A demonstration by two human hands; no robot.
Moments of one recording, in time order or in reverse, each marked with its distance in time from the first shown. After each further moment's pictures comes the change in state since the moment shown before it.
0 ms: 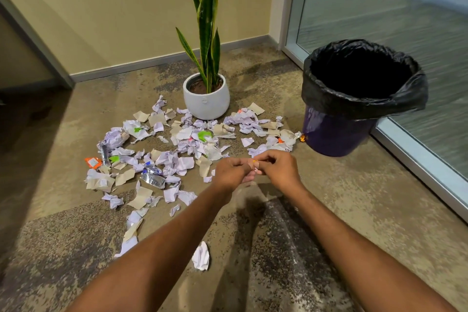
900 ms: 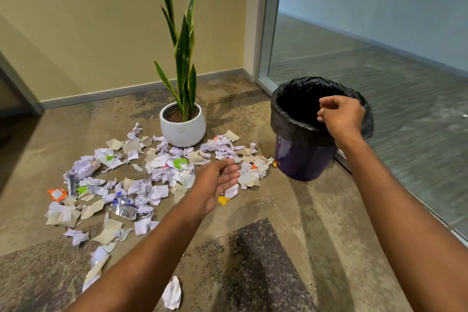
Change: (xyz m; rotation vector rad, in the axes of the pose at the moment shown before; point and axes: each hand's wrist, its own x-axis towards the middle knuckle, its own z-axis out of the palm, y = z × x) left_hand -0.004 0.069 0.035 -0.276 0.012 -0.054; right_hand 0.095 -0.087 -0.233 -0.069 0.601 -0.083
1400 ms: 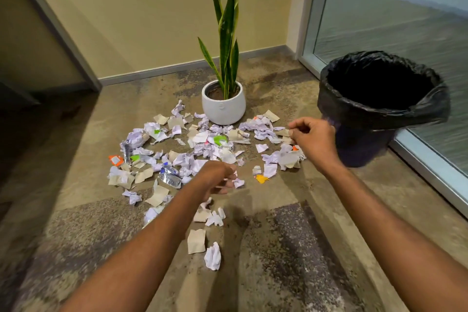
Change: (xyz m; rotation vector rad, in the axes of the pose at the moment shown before) left_hand -0.024 0.004 -0.104 0.500 0.139 -0.141; right_hand -0.145 -0.003 0.103 0.056 -0.398 -0.094
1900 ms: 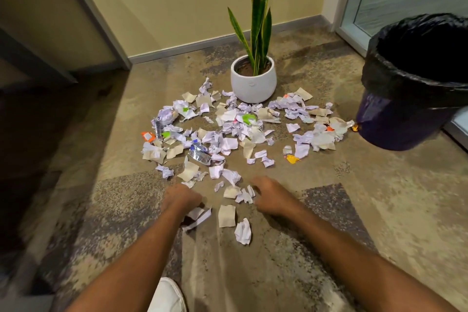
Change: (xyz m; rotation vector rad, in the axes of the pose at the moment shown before) left_hand -0.021 -0.131 -0.127 0.842 0.468 -0.333; right_hand -0.147 0.053 0.168 -0.450 -0.877 -0.010
